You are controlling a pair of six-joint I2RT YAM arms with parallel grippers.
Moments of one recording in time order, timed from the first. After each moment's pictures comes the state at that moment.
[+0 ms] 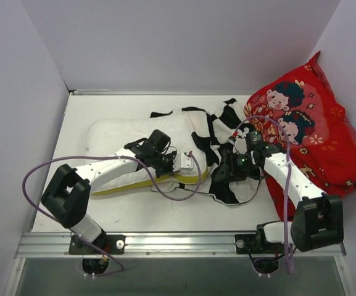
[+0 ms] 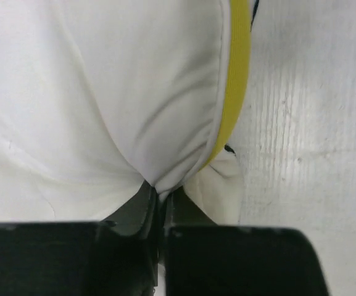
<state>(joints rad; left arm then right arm) -0.77 1.59 1.03 -0.45 0.34 0.80 0.20 1.32 0.85 -0.77 -0.59 0.21</state>
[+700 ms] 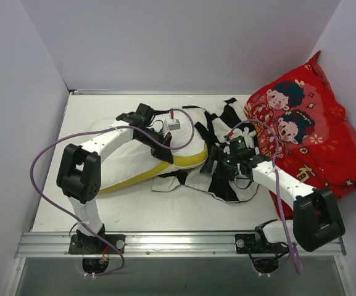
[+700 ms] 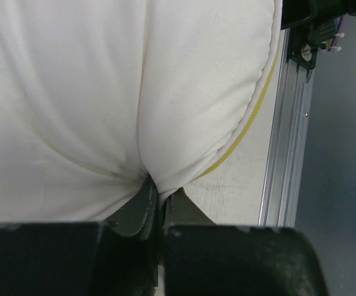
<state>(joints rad) -0.45 1.85 1.45 -0.79 0.93 0.45 0.38 1.29 0.70 -0.34 -0.31 0.62</state>
